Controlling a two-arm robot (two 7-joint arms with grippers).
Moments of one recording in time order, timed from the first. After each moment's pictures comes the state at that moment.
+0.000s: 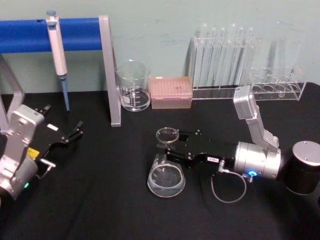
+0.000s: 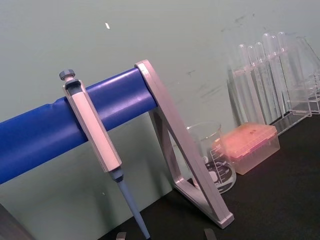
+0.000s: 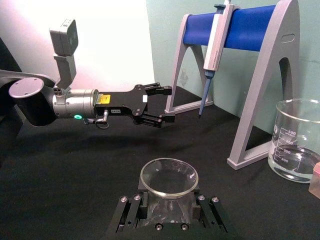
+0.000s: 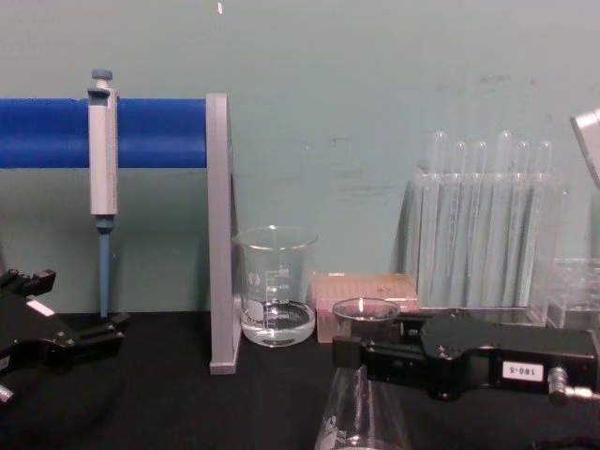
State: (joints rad) left arm -0.20 0.60 0.45 -1.41 -0.25 -0.12 0.03; right arm 0.48 0.46 -0.64 -1.19 0.61 -0.06 0.86
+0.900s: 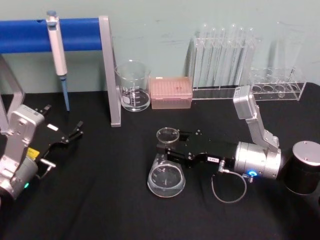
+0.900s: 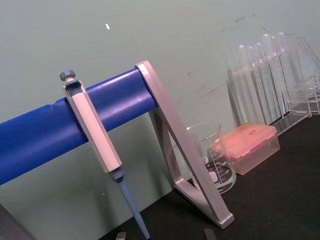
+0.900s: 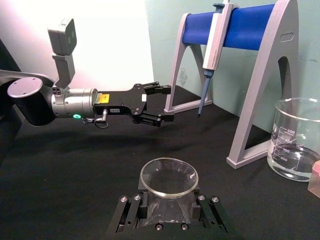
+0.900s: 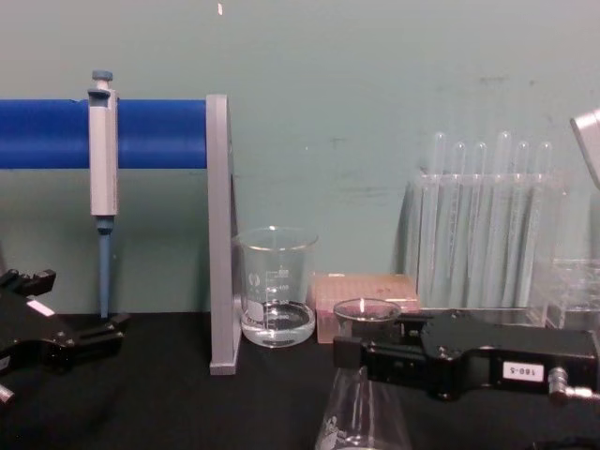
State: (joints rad) left arm -0.20 0.60 0.45 -1.41 -0.25 -0.12 0.03; right arm 0.48 0.46 -0.64 -1.20 0.61 -0.05 0.85
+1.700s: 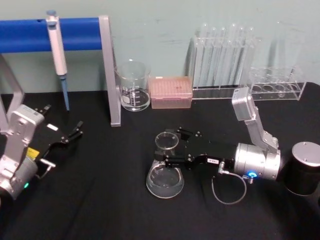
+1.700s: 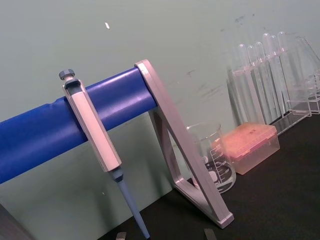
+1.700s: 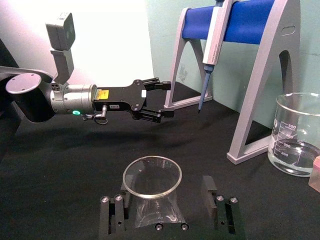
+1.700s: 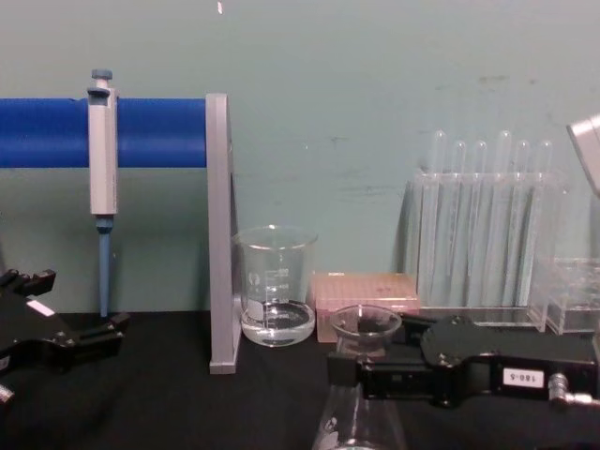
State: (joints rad) left arm -0.20 0.60 0.45 -1.41 -0.25 -0.12 0.03; right arm 0.48 0.46 -0.64 -1.19 0.60 -0.05 0.85
